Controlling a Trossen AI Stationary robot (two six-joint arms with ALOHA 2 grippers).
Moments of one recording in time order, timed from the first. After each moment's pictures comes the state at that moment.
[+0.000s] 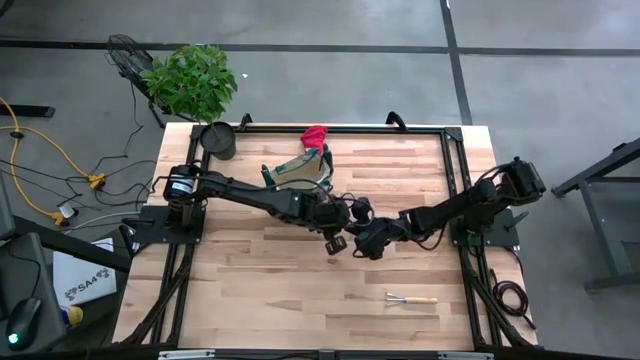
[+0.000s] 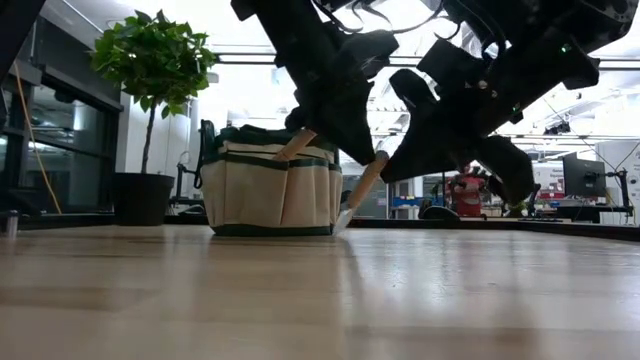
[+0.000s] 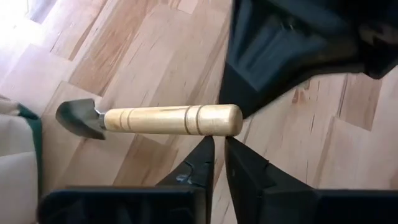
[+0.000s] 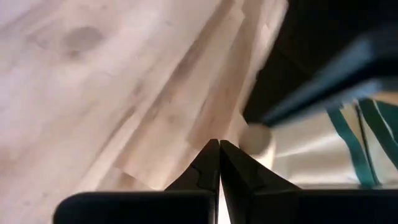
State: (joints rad) left arm -0.10 1.95 1.52 -0.52 -0.19 -0.45; right arm 0.22 1.58 0.64 0.30 0.37 -0.69
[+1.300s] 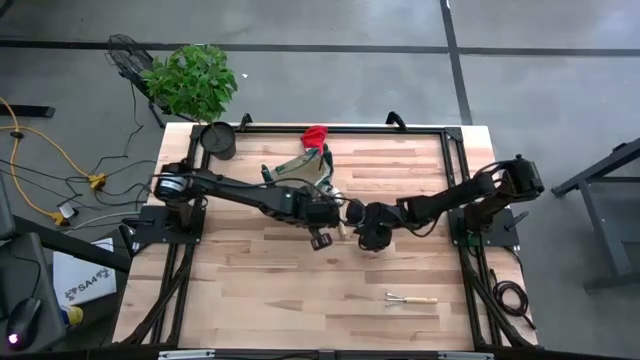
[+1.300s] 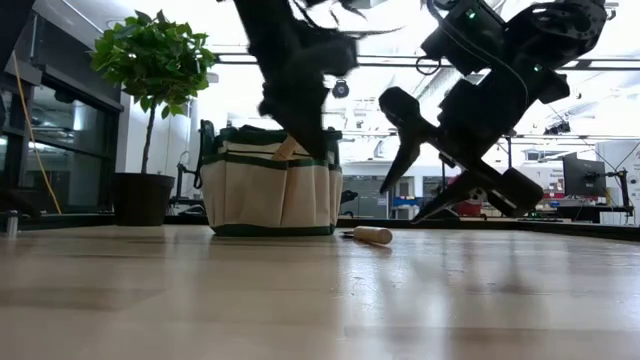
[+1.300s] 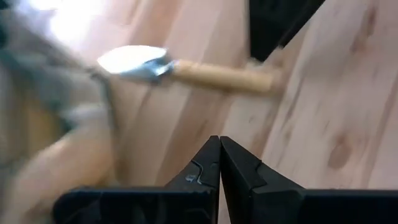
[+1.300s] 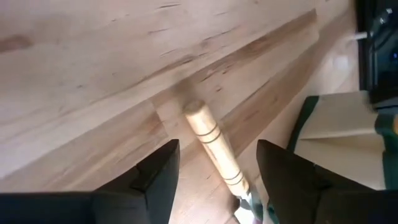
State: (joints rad) left arm -0.11 1.88 1.48 -0.72 -0.28 -0.40; right arm 0.09 1.58 0.64 0.18 0.10 -1.16
